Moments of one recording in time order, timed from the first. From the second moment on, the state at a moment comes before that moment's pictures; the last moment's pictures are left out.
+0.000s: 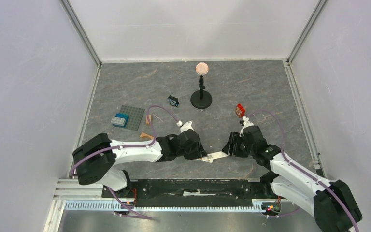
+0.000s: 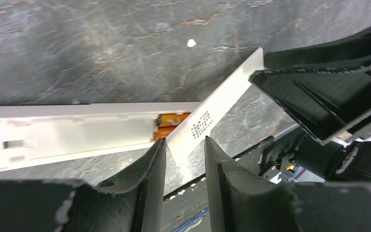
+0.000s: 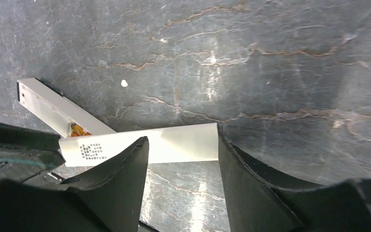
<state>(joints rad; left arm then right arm) -1.12 1.48 0.73 -0.05 -0.09 -1.16 0.48 0.89 0.29 -0.23 -0.17 0.63</state>
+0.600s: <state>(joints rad) -1.12 1.36 0.64 -0.07 -0.13 -1.21 0.67 0.94 0.29 -0.15 -0.05 0.70</state>
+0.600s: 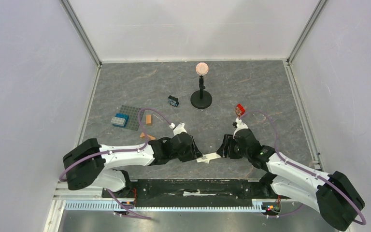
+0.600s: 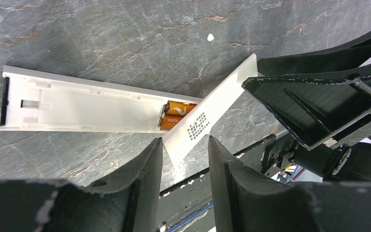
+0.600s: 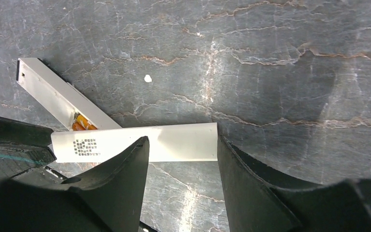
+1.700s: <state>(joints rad) -1.14 1.18 0.52 -0.01 -0.26 -1.26 0.71 0.98 0.29 -0.10 -0.08 0.71</state>
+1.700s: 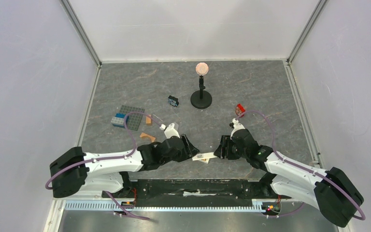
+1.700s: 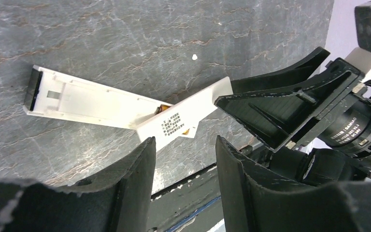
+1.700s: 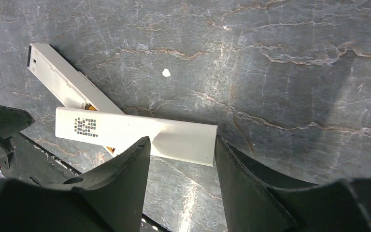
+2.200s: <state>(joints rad) -1.14 1.22 0.45 0.04 -0.24 -1.35 0.71 0.99 0.29 -0.07 -0.08 0.71</state>
